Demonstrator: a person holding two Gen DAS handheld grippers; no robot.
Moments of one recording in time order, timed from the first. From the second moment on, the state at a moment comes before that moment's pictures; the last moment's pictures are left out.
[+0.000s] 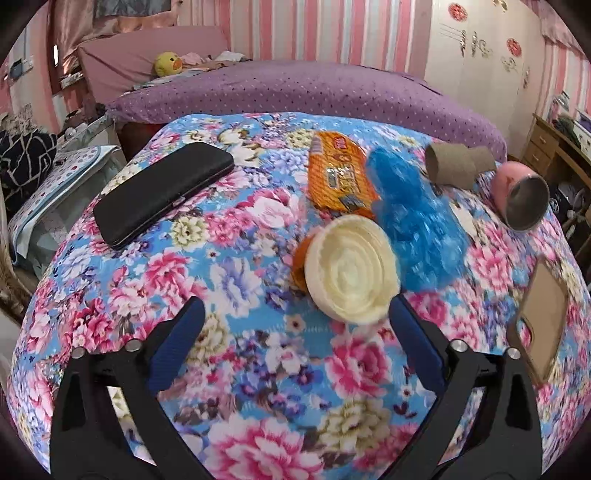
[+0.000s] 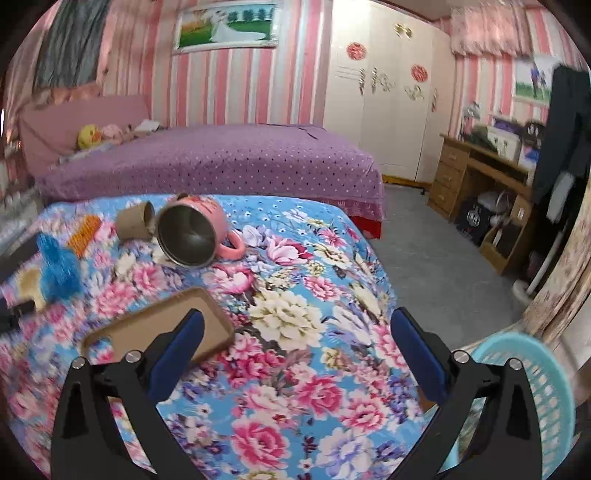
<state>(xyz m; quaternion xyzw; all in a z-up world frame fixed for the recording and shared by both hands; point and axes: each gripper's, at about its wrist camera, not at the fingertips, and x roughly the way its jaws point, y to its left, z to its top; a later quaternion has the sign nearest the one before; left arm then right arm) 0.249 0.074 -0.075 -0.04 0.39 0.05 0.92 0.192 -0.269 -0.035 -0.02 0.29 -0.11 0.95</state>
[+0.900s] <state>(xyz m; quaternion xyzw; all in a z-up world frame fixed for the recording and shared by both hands) 0.222 0.116 -0.030 -0.05 0.32 0.03 0.94 0.192 -0.184 -0.040 0.00 0.28 -0.02 0.96</state>
